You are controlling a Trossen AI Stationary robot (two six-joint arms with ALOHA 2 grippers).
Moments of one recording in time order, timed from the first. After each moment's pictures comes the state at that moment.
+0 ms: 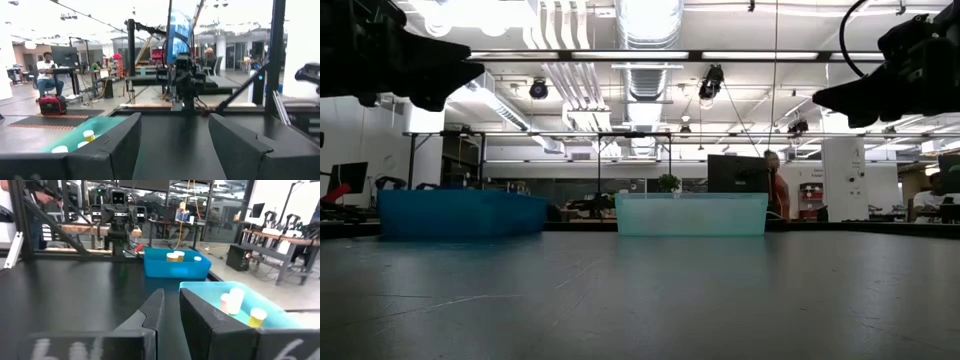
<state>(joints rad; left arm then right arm) -0.15 0.03 0.01 0.15 -0.29 0.09 -0.18 0.03 0.01 0.03 -0.02 -0.12</state>
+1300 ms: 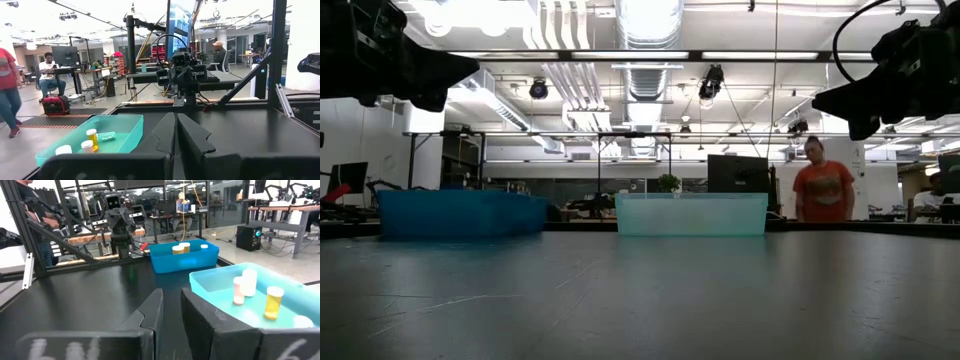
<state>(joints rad) -0.15 0.04 0.00 0.15 -0.29 0.11 -0.18 0.04 0.01 0.01 -0.02 0.08</state>
